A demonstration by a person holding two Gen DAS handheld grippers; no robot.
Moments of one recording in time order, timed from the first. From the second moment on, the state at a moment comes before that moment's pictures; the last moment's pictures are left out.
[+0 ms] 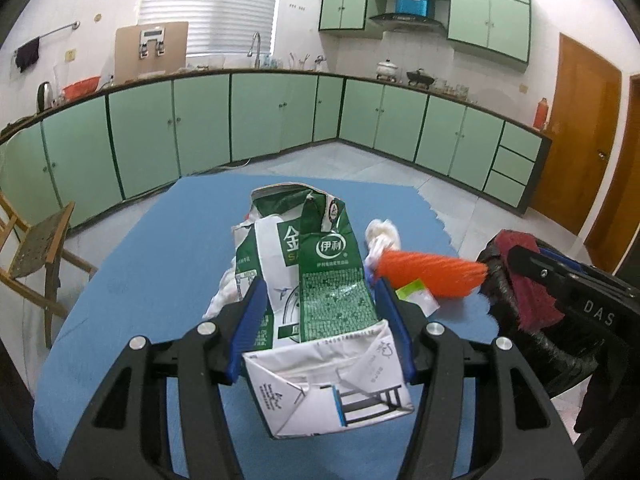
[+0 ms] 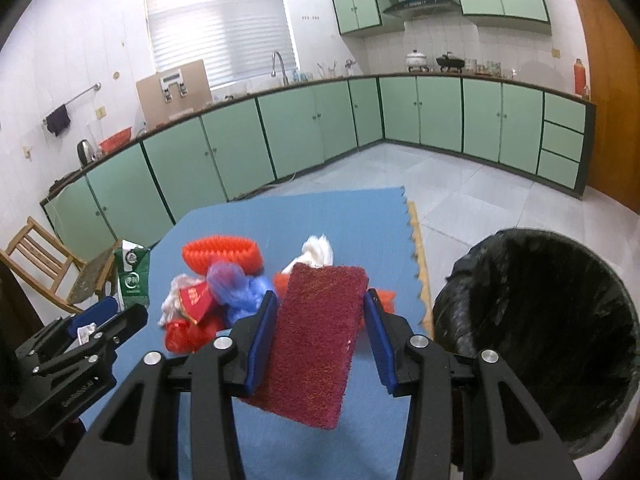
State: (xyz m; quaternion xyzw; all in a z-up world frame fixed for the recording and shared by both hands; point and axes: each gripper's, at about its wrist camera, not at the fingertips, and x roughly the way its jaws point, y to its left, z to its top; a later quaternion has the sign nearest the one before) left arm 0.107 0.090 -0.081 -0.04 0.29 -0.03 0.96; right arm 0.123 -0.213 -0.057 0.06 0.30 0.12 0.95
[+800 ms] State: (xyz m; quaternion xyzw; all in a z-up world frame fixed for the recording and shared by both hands) left arm 0.159 -0.068 -0.063 -0.01 0.26 -0.17 0.95; right arm 0.127 -0.354 -0.025 0.08 0.24 0.00 0.97
